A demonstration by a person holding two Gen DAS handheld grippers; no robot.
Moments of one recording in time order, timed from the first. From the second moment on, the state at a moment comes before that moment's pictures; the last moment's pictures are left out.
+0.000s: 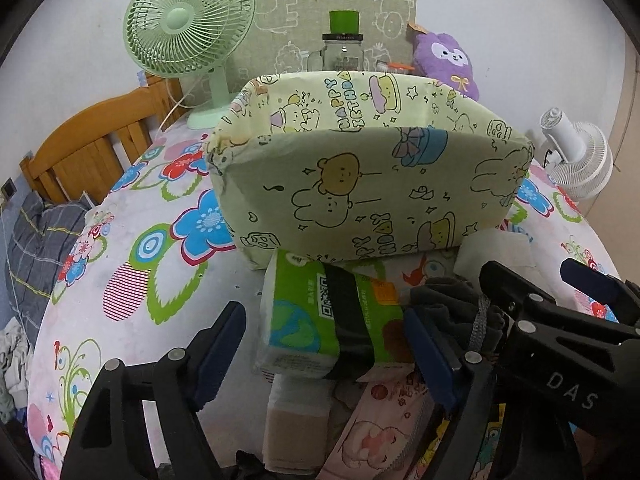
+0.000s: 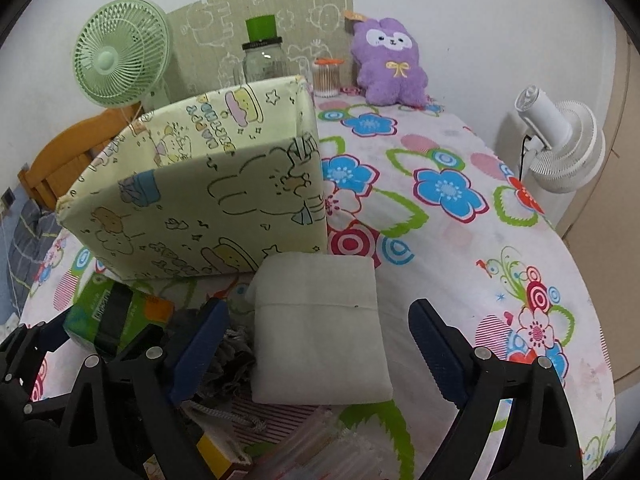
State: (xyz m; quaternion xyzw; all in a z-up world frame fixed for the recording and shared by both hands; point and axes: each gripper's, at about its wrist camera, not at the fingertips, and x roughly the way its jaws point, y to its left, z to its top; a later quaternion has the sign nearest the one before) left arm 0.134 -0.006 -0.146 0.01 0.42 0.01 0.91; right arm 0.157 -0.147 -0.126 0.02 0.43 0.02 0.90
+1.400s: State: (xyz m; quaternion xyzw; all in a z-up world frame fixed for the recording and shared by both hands) left arm 0.120 -0.012 -0.119 0.01 0.39 0.00 0.92; right arm 0.147 -0.145 -0.098 0.03 0.40 0.03 0.92
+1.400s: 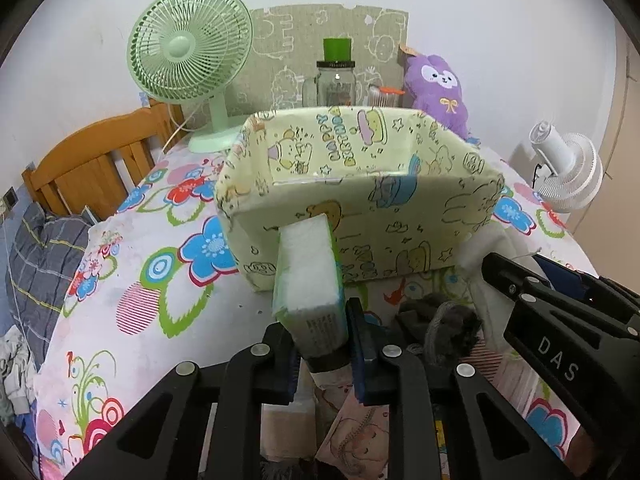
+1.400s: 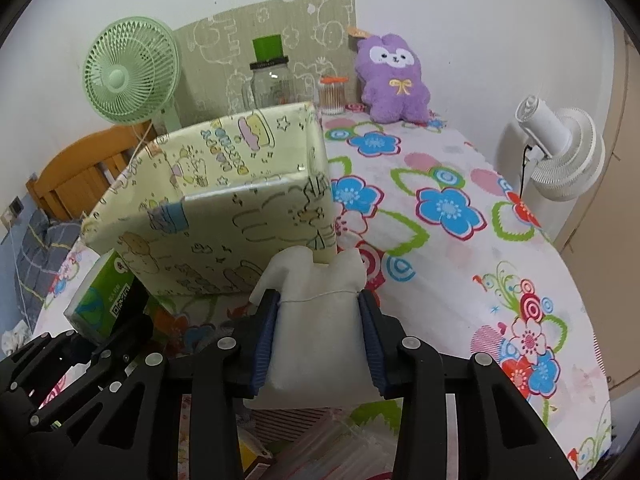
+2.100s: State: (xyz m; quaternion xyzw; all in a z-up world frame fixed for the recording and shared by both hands) left arm 0.090 -0.025 -0.067 0.01 0.34 -0.02 0.94; right arm 0.111 -0.138 -0.041 0.02 0.34 0.05 0.94
